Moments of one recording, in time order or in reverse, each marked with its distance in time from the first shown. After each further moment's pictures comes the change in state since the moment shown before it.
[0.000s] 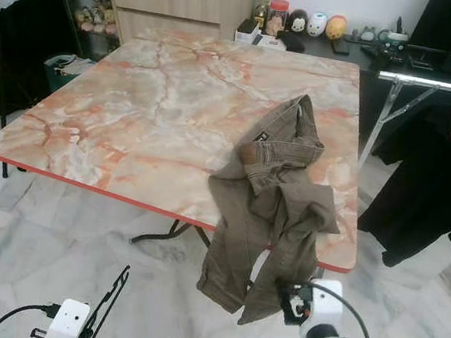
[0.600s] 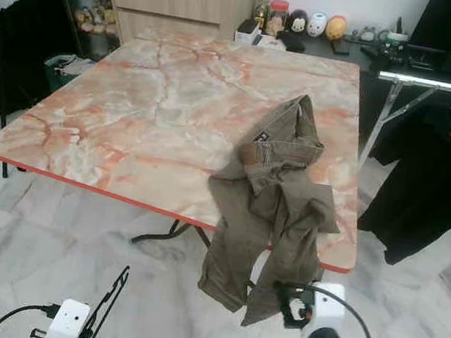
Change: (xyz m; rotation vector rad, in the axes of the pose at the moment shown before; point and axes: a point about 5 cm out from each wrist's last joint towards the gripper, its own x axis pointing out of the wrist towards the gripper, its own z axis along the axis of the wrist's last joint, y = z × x) left arm 0.000 0.000 0.000 0.000 0.001 0.001; right arm -0.007 0.012 -0.014 0.030 0.040 0.066
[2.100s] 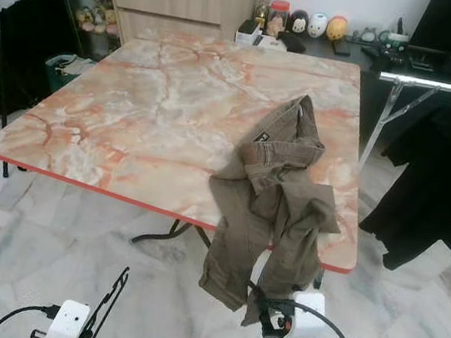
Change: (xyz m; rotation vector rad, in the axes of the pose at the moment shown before) left arm 0.000 0.000 -0.001 -0.001 0.010 -0.001; right arm -0.013 0.030 -0.007 0.019 -0.034 -0.014
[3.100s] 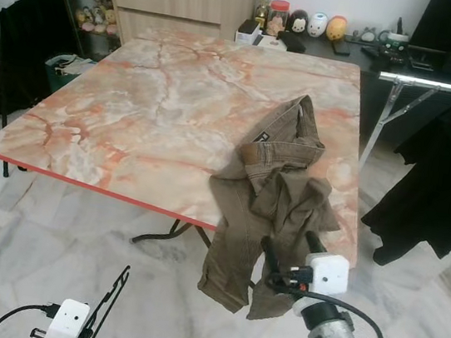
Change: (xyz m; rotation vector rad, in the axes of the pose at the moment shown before) left arm 0.000 0.001 0.001 0.002 -0.007 -0.002; right arm -0.003 -0.001 0.074 -0.106 -0.273 0.076
